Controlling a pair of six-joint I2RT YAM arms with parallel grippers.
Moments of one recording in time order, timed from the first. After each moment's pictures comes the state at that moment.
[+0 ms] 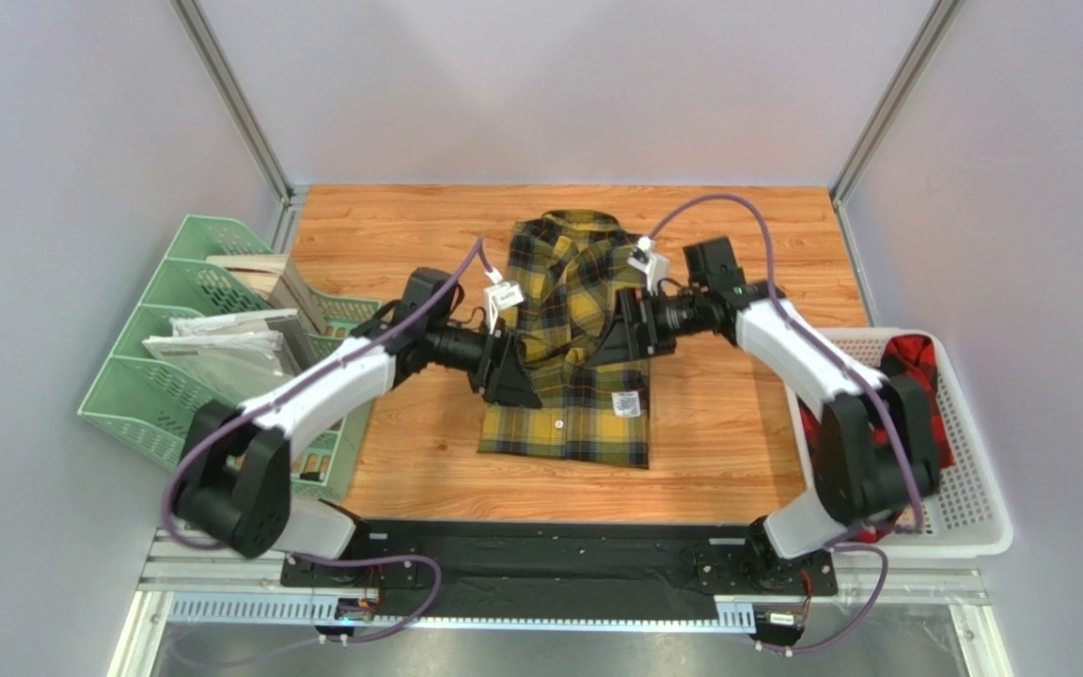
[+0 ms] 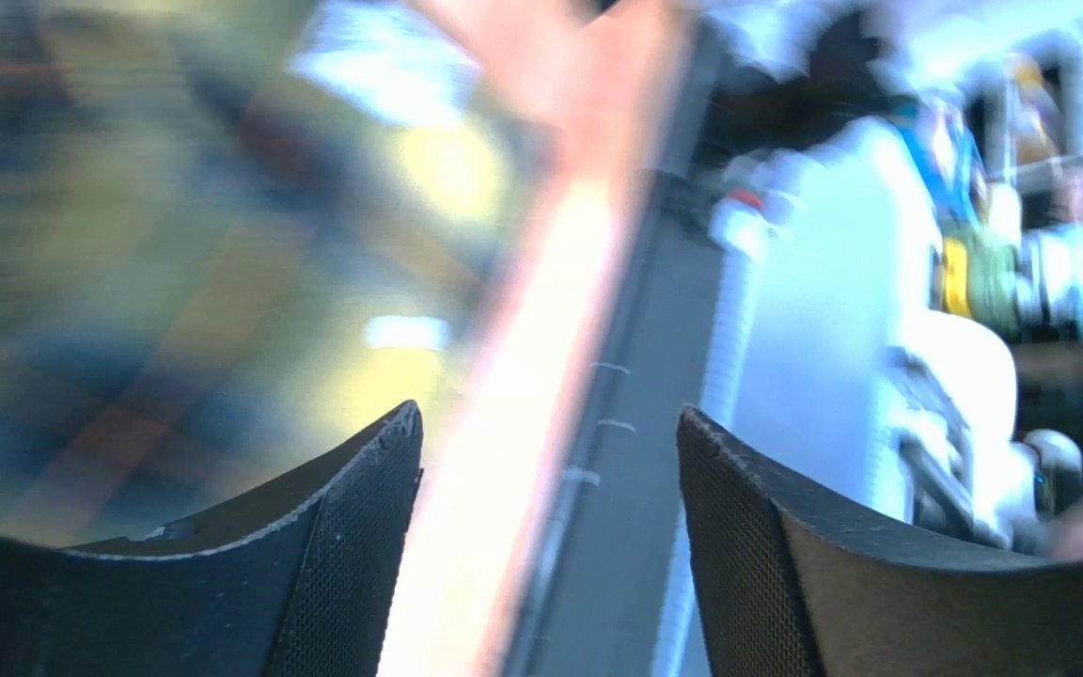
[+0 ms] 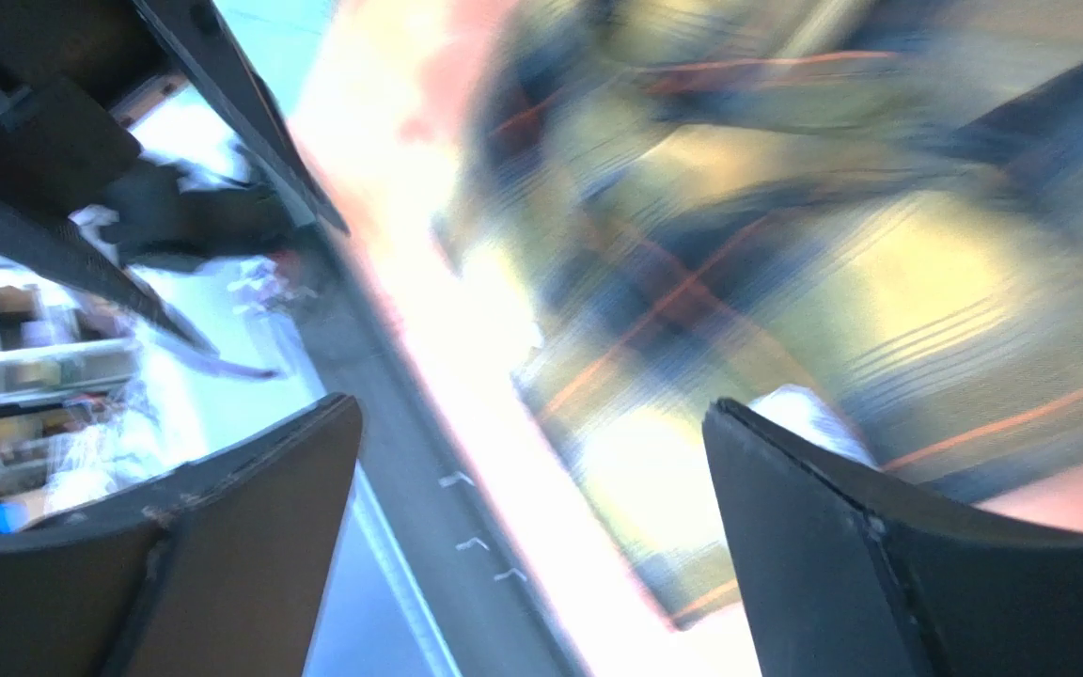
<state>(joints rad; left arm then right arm) -0.43 1.47 0.92 -0.28 1.00 -0.11 0.29 1.61 1.16 -0.54 -0.86 0.10</state>
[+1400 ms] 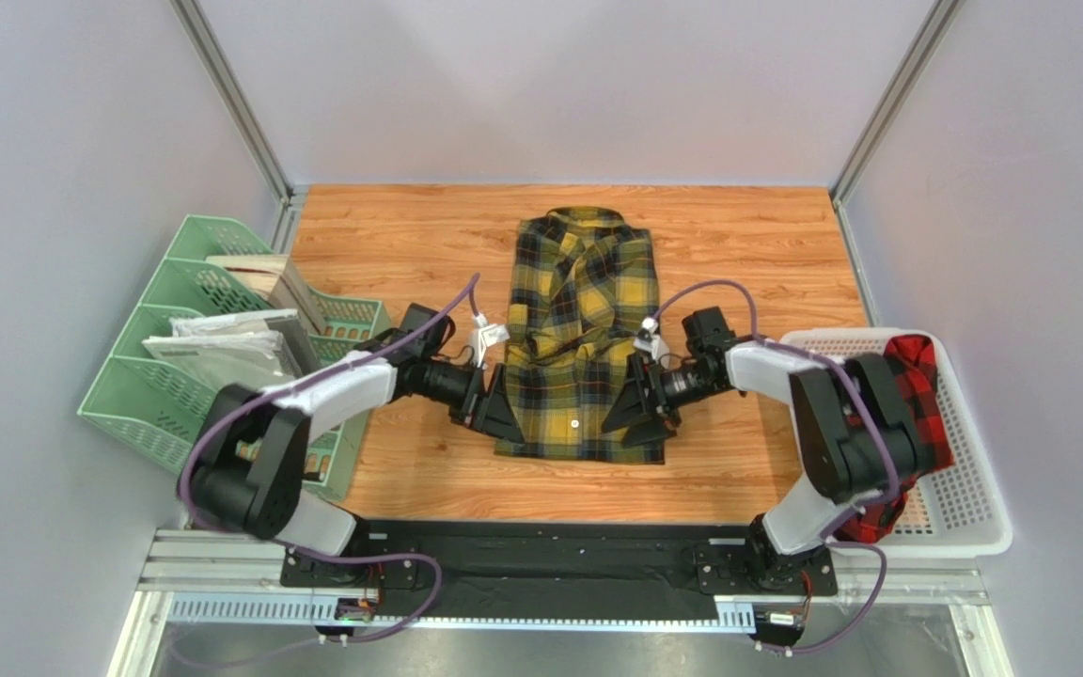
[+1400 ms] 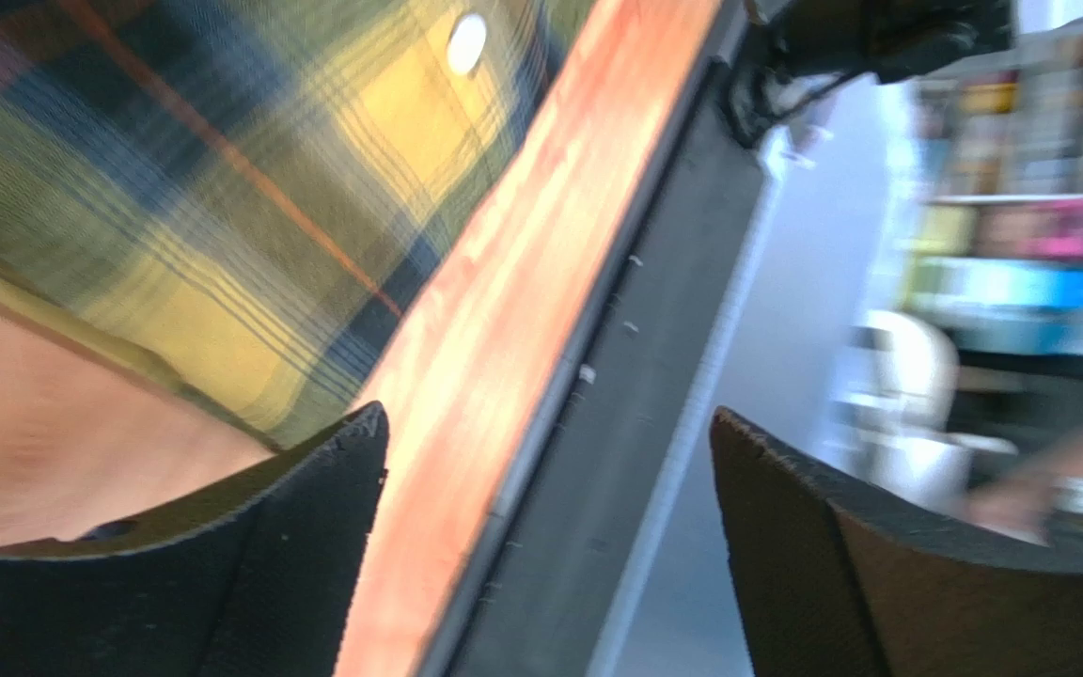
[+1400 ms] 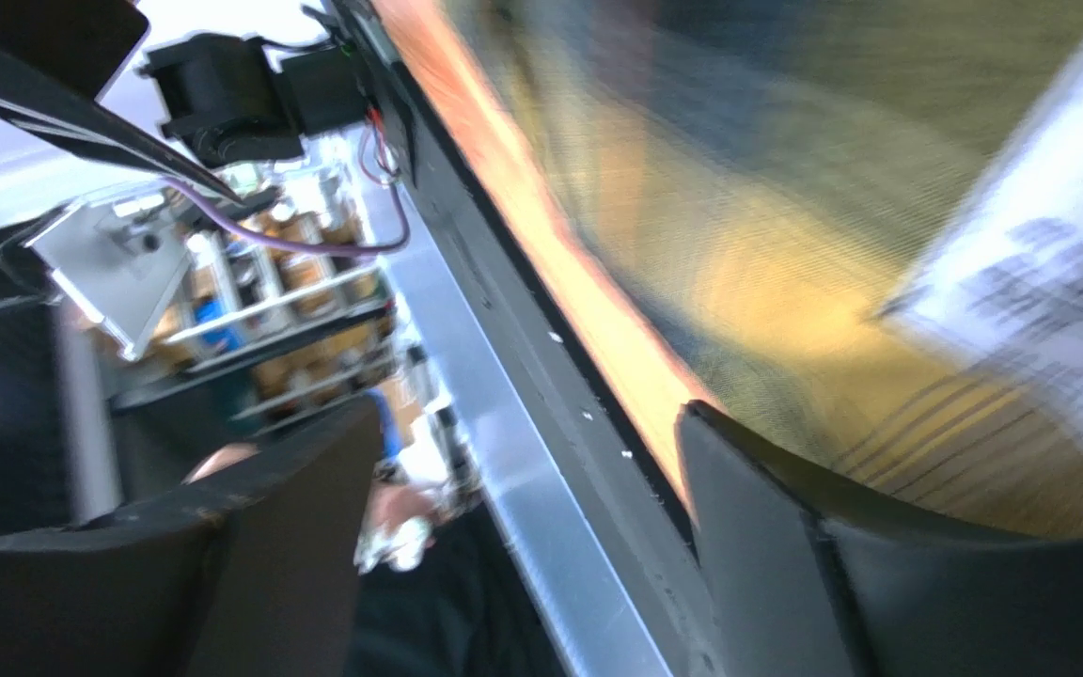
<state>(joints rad) -0.41 1.49 0.73 -0.35 1.02 -0.14 0.27 1.66 0.76 -0.45 -1.10 0.25</state>
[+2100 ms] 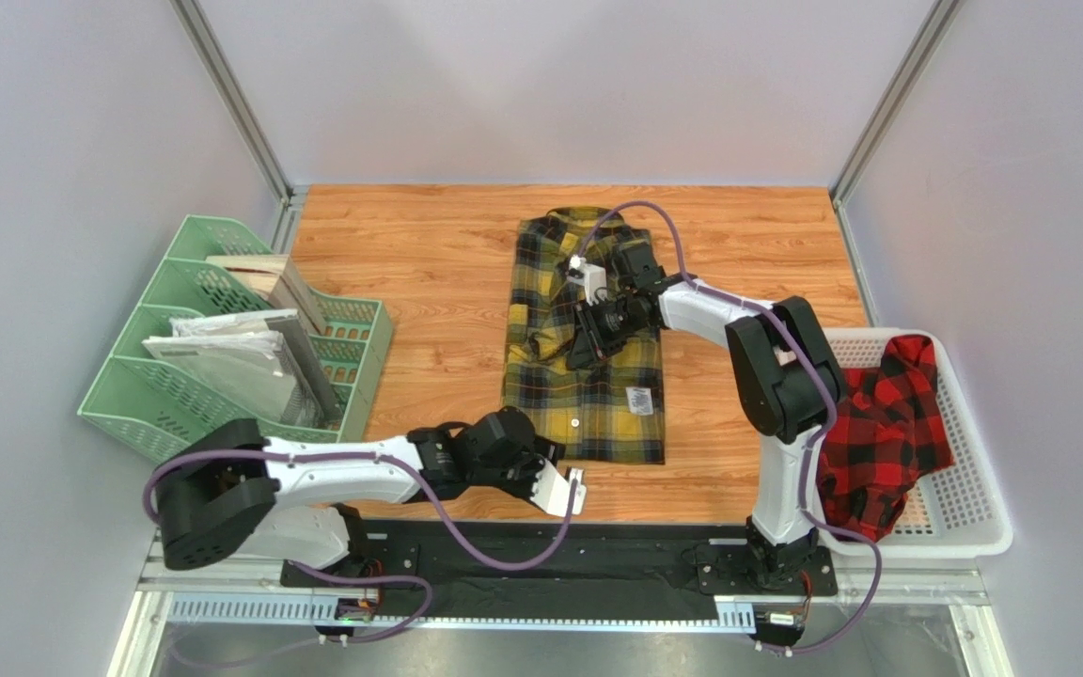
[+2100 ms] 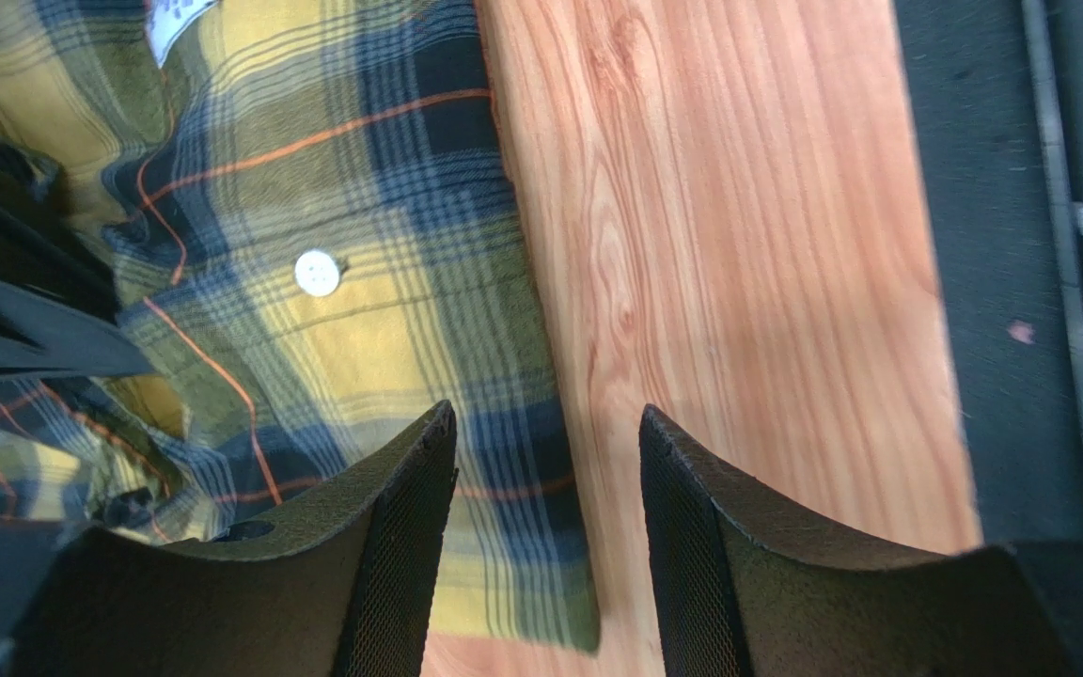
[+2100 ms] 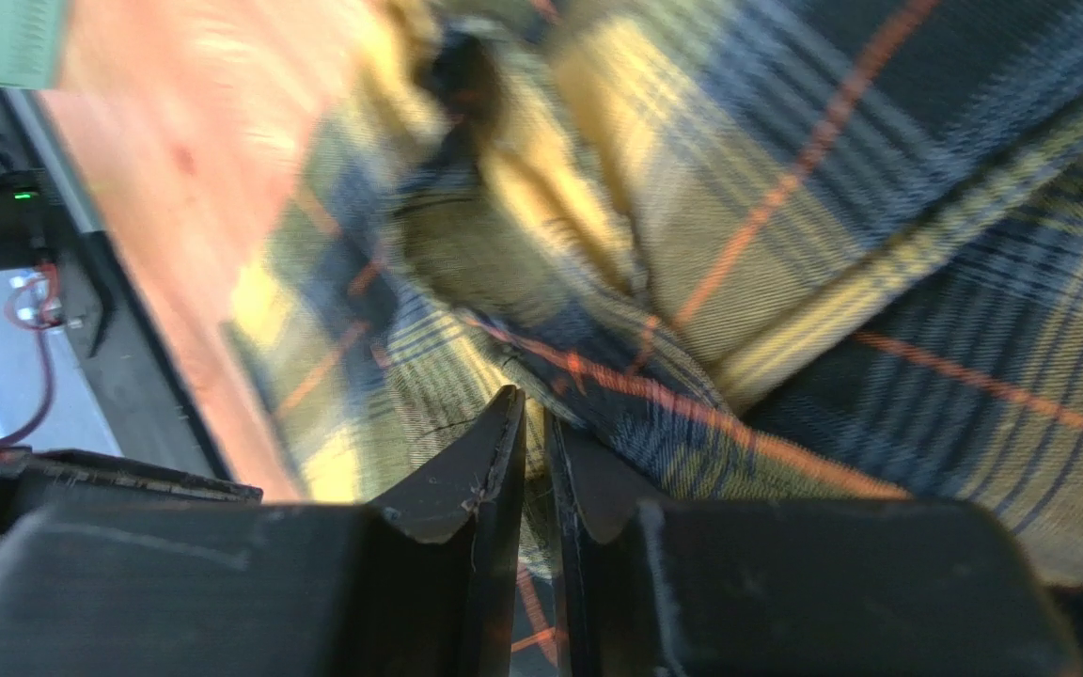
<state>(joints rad) -1.12 1.25 0.54 -0.06 0.11 0.84 0.44 1.96 1.30 -0.38 -0.74 0.02</state>
